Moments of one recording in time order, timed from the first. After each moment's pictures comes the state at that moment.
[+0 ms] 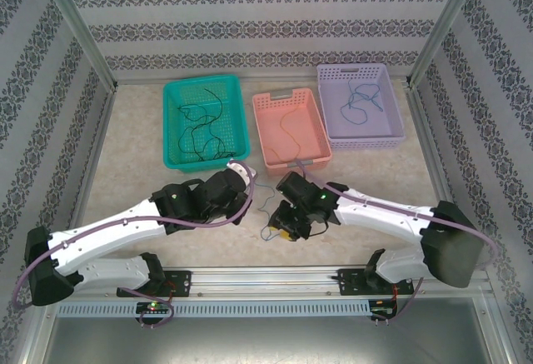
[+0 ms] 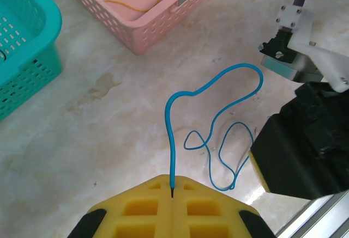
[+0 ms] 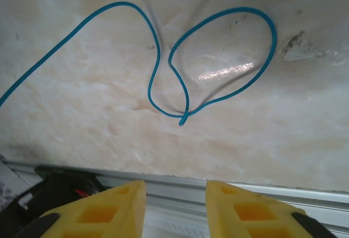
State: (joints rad) left arm -1.02 1.11 0.97 -0.73 -0.24 -0.37; right arm 0.93 1.35 0.78 -0.58 -0.34 1.48
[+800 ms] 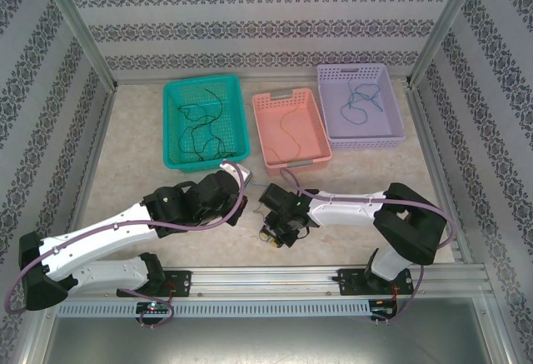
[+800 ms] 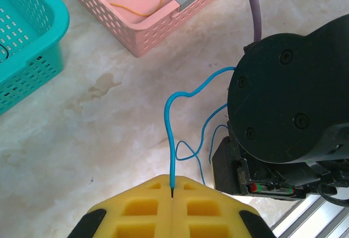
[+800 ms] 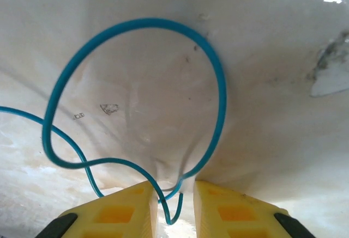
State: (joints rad) left arm -1.02 1.06 0.95 -0.73 -0.24 -0.41; right arm 1.00 1.60 0.79 -0.44 -0.29 1.75
